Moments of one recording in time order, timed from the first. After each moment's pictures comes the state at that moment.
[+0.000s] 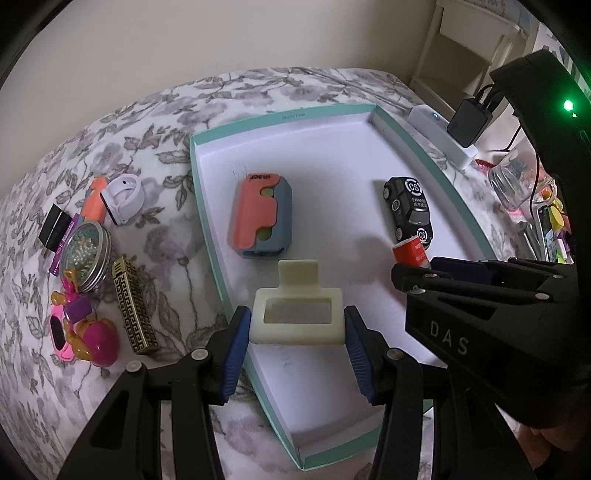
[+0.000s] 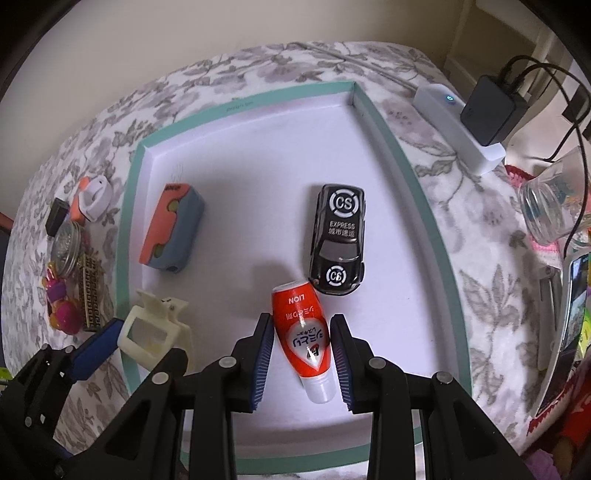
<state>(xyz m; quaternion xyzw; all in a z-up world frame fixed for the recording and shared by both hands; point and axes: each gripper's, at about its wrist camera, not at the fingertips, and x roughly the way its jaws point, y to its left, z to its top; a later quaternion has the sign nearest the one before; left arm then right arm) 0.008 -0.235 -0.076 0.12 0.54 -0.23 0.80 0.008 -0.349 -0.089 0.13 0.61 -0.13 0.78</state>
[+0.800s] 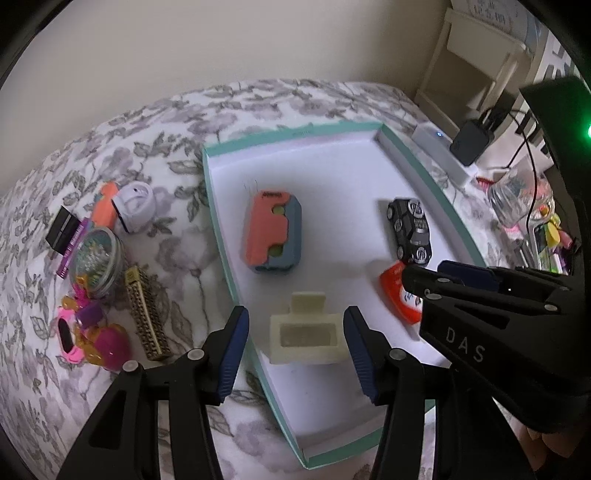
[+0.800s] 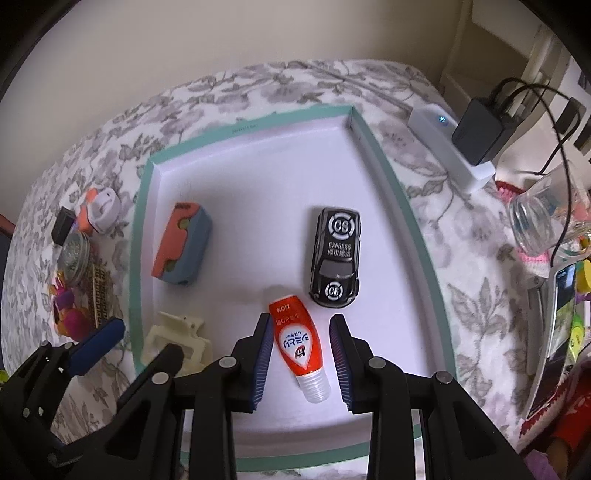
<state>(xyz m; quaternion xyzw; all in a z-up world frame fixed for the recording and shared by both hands) 0.016 -0.226 -0.058 0.10 0.53 -0.23 0.81 0.010 -0.350 -0.068 0.12 0.58 -0.13 0.79</state>
